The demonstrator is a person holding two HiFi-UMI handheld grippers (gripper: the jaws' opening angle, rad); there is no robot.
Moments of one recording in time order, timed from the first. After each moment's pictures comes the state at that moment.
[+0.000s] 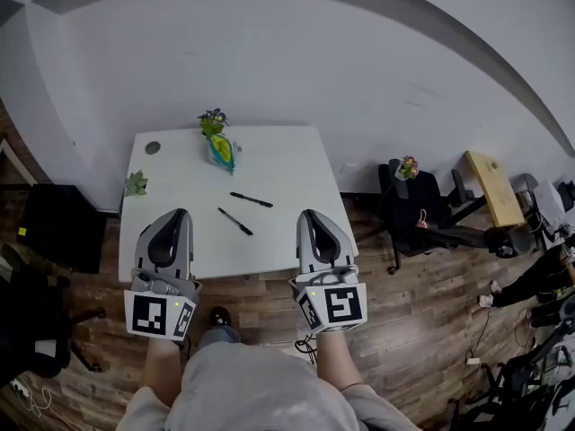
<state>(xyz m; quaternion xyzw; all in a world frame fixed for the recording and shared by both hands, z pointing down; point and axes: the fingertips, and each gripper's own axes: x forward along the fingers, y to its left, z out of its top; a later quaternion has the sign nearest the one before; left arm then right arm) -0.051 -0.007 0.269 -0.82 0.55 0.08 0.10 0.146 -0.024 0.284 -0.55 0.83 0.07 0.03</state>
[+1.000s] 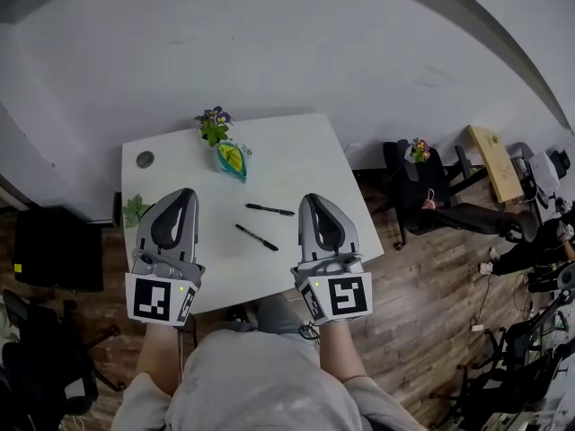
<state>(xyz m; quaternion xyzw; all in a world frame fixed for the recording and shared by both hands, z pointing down) -0.114 -0.165 0.292 -0.87 0.49 0.06 0.09 0.066 -0.149 0.301 -0.59 0.80 0.06 0.01</state>
